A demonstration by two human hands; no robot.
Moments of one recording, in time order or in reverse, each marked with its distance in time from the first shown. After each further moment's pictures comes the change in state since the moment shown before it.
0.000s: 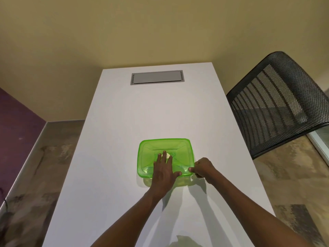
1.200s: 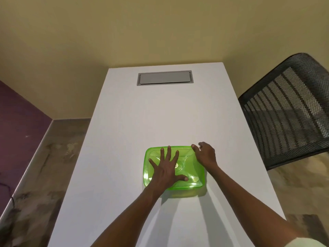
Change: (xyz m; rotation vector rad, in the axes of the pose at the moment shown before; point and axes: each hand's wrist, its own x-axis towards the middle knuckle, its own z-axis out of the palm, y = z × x) left_hand 0.052 -0.025 -0.025 0.188 -0.243 0.004; right_hand 0.055 -0.063 0.002 -0.061 0.289 -0.247
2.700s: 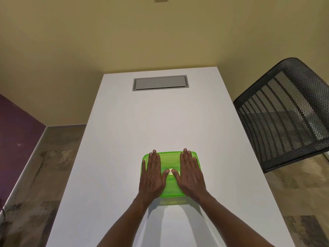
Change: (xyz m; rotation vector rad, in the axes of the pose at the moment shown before) left_hand -0.002 -0.045 0.028 0.011 0.338 -0.038; right_hand -0.057 0.021 0.055 -0.517 0.106 -0.541
